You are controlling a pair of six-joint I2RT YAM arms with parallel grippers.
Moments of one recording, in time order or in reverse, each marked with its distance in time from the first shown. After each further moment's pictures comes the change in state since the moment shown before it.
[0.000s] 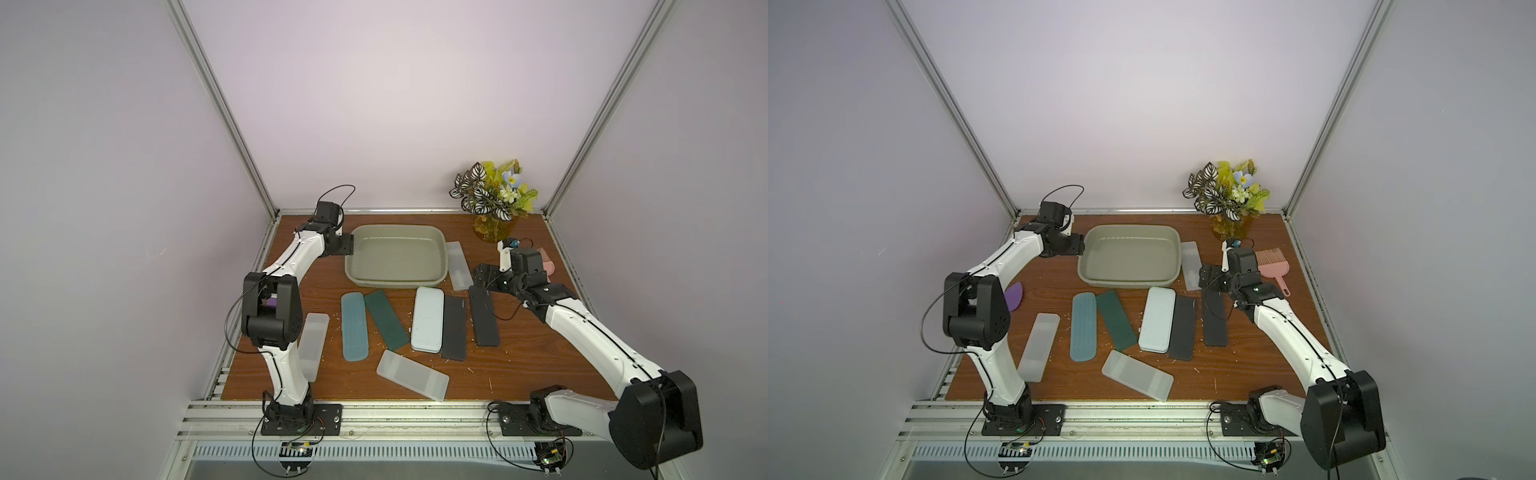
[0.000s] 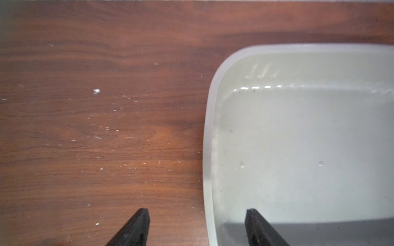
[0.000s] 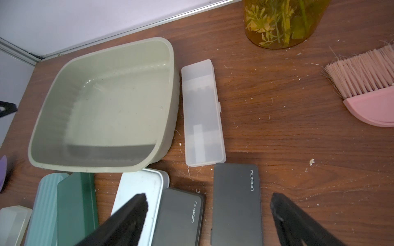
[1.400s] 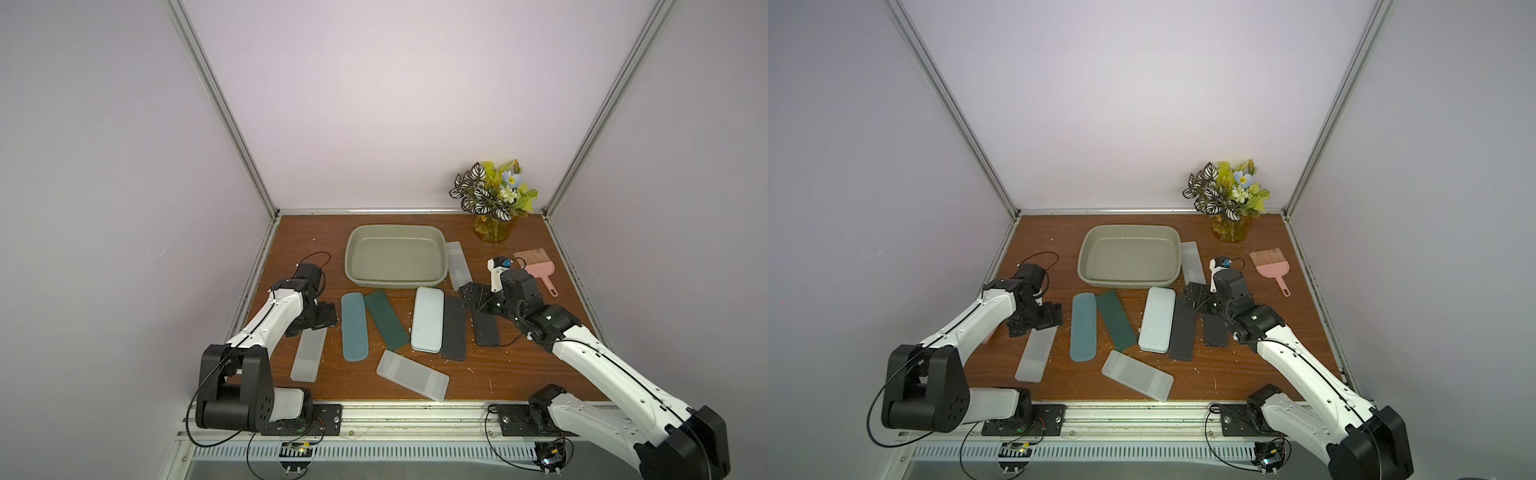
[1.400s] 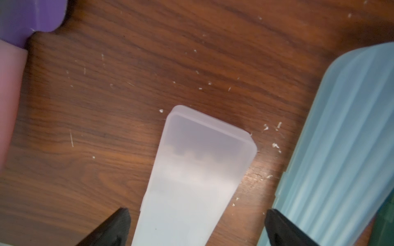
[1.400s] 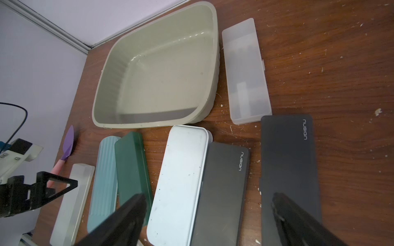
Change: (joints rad) left arm 0.074 -0.467 -0.683 -0.298 -0.060 -0.247; right arm 0.221 -0.197 -0.116 -0.056 0.020 0.217
